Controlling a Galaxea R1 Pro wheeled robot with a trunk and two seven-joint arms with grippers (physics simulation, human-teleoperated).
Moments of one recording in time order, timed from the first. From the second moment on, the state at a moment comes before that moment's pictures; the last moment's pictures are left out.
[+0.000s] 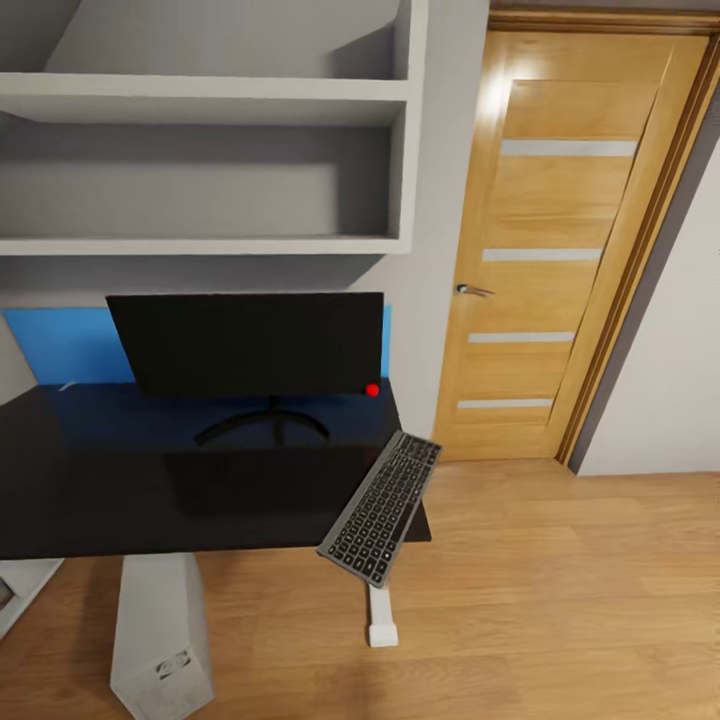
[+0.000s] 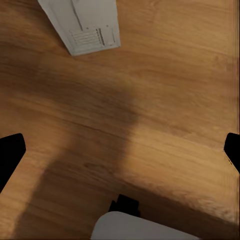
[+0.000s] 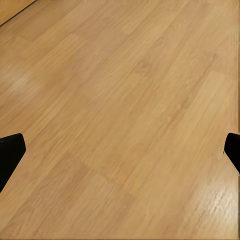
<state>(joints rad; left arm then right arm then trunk) 0.10 -0.01 0.07 -0.69 0.19 -0.13 0.18 -0.20 -0.15 0.01 -0.32 -0.86 -0.60 -0.17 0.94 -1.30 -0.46</state>
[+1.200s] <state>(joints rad) 0.10 -0.01 0.07 -0.66 0.19 -0.13 0.18 -0.20 -0.13 0.07 -0.27 -0.75 -0.60 -0.17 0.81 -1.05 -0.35</state>
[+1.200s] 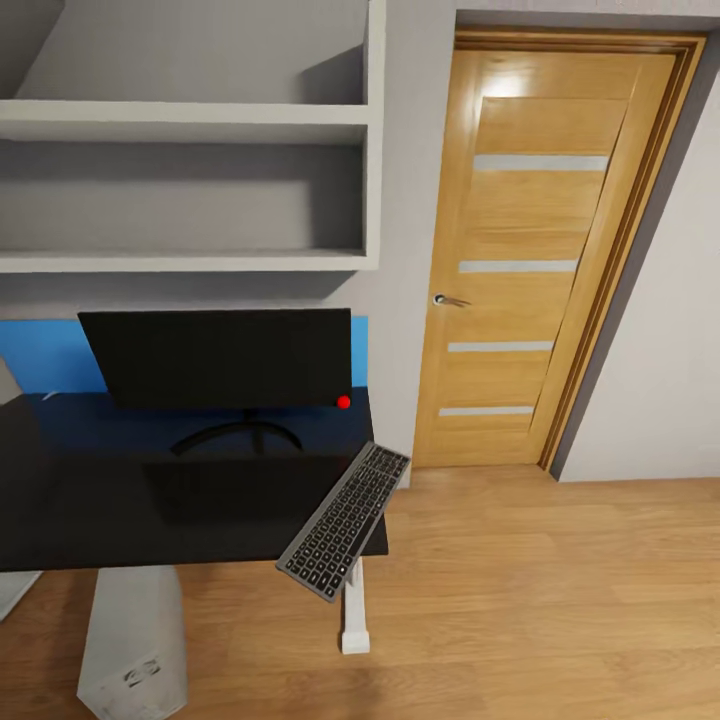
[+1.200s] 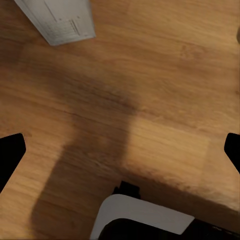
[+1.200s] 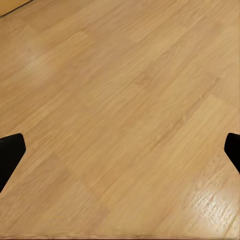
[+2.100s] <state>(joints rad) 0.10 -0.01 0.07 -0.65 0.19 -0.14 0.17 -0.20 -0.13 0.41 -0.26 -0.74 -0.60 -0.17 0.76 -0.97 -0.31</state>
